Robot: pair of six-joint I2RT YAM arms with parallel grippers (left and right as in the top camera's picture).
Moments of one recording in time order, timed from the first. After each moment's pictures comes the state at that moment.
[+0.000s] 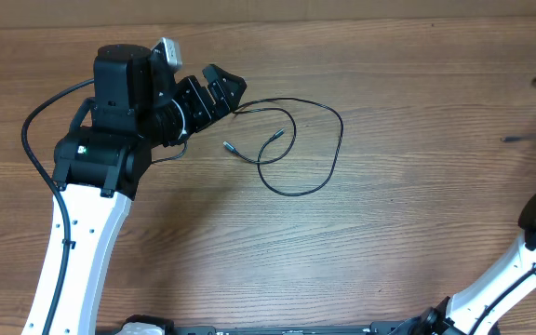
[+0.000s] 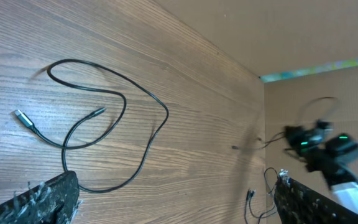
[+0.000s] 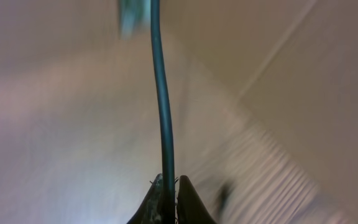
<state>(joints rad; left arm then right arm) -0.18 1.35 1.46 -0.78 0.44 -0.75 -0.59 2.19 1.86 -0.24 0.16 -0.07</state>
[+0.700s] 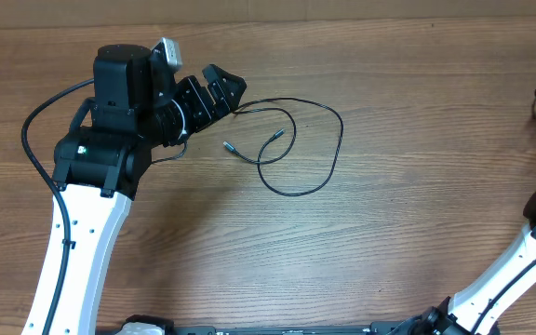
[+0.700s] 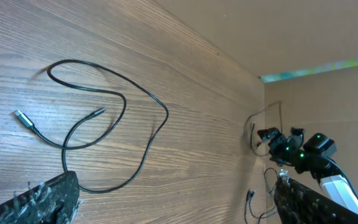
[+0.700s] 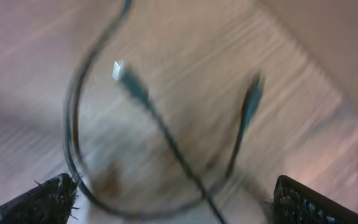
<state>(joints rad) -0.18 1.35 1.46 -0.78 0.44 -0.75 -0.64 2.33 1.94 -0.59 0.16 -0.01</state>
